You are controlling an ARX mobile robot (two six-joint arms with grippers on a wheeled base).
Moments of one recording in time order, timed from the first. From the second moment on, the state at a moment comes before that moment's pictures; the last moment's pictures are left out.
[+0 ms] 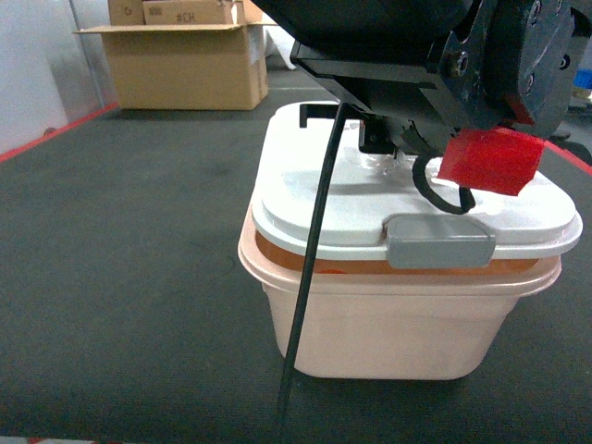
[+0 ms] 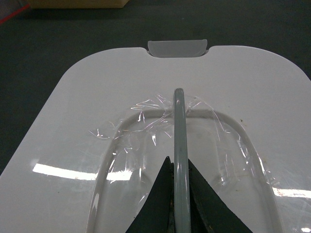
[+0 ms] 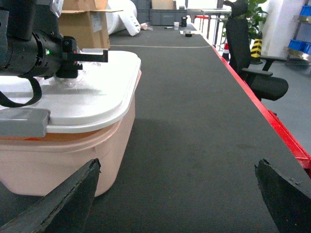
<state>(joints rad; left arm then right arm) -0.79 2.21 1.71 0.12 -0.81 -0.24 0.00 0.00 0.01 -0.01 0.00 0.00</state>
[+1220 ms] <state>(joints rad) -0.61 1.69 1.15 0.50 -1.05 -0.09 0.00 0.00 0.01 0.00 0.00 0.00</state>
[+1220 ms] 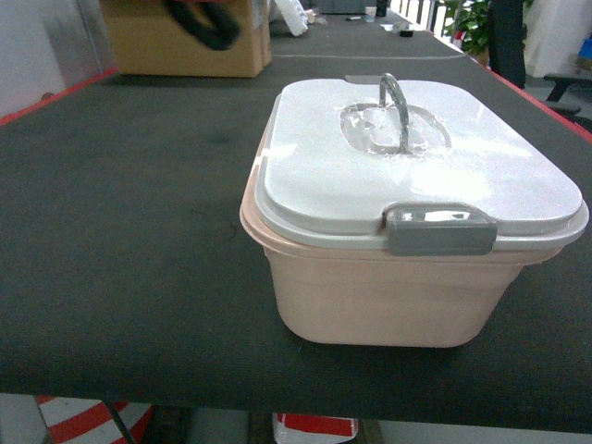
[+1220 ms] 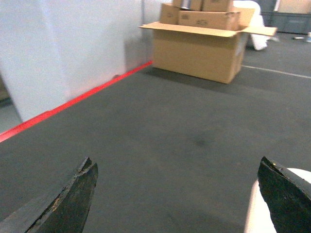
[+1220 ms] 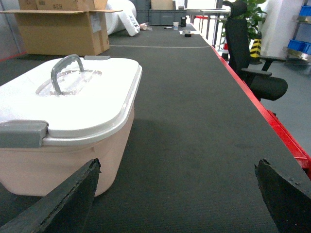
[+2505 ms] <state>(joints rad) -0.17 0.94 0.18 0.74 -0.17 -0.02 0.00 0.00 0.01 -0.01 0.00 0.00</state>
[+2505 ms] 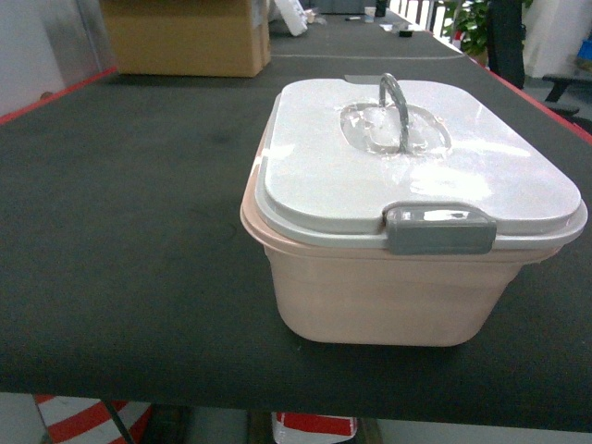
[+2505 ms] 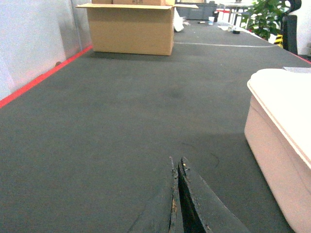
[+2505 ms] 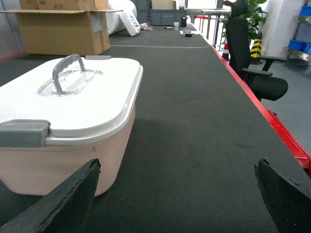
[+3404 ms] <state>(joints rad) 0.00 0.48 0.01 0.47 0.00 -0.02 0.00 0.00 0.01 -0.01 0.00 0.00</state>
